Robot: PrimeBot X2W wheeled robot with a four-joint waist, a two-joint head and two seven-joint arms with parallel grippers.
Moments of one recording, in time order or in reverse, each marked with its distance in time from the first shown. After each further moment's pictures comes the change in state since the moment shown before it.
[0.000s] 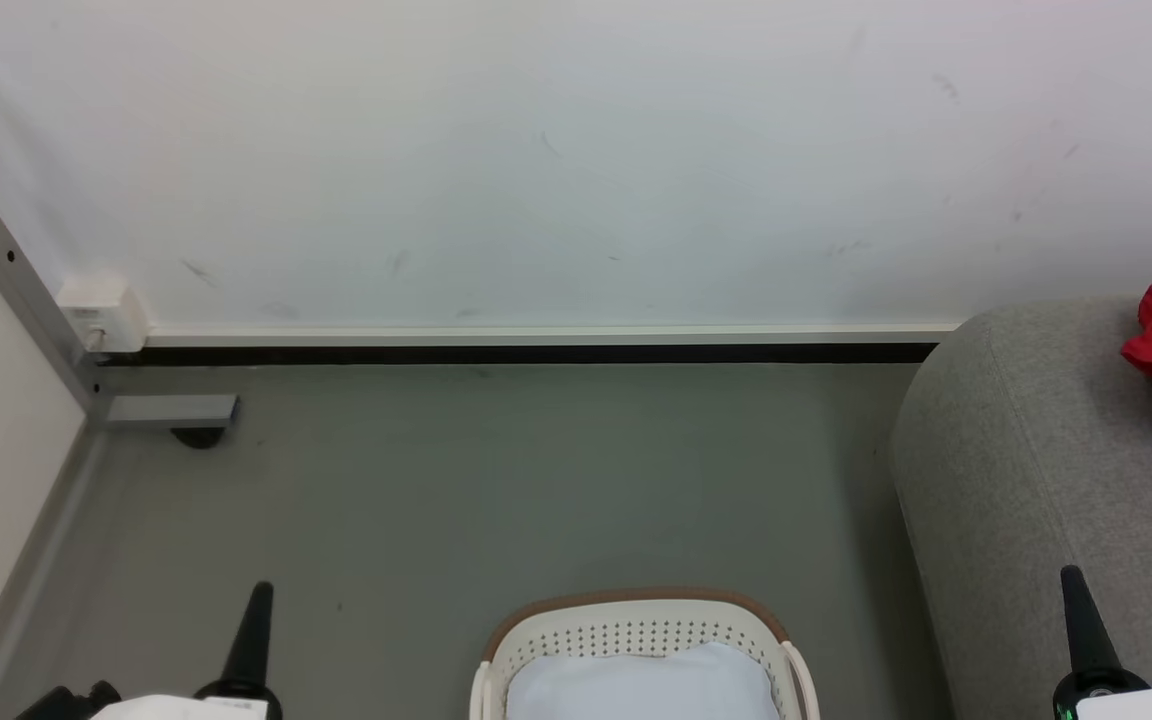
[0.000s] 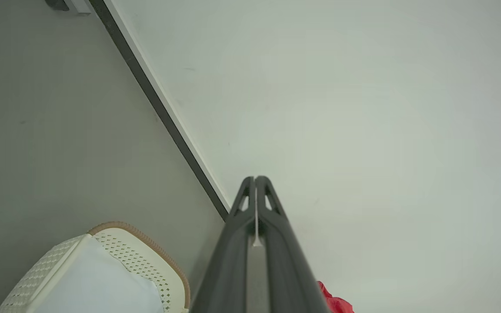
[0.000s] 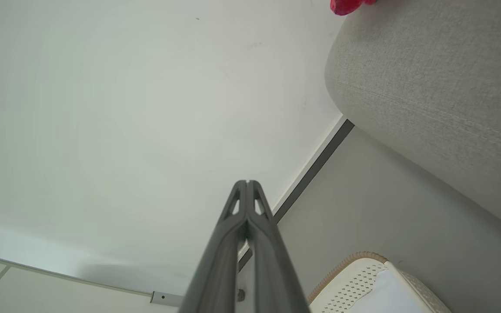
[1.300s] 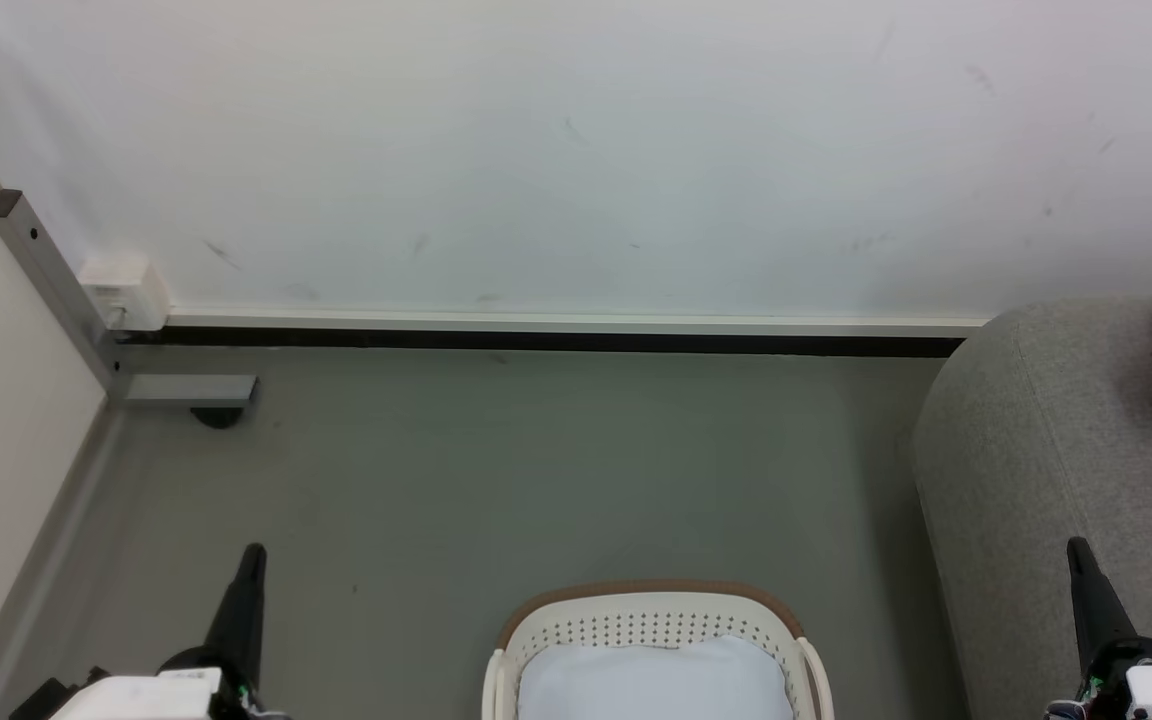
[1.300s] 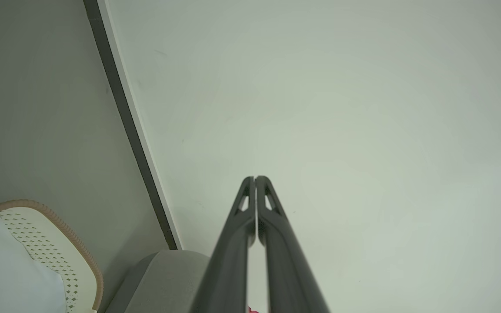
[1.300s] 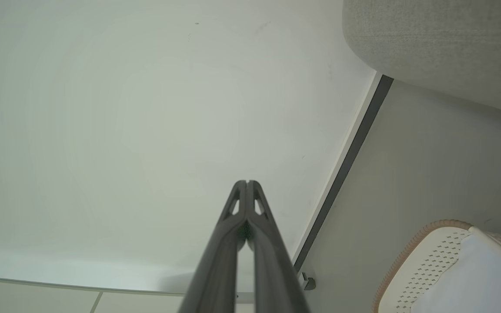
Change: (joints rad) left arm -0.049 -0.014 0.043 0.002 -0.305 -0.038 0.084; right arm -0.042 -0.004 -0.025 -0.007 0.318 0.000 0.083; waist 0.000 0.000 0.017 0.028
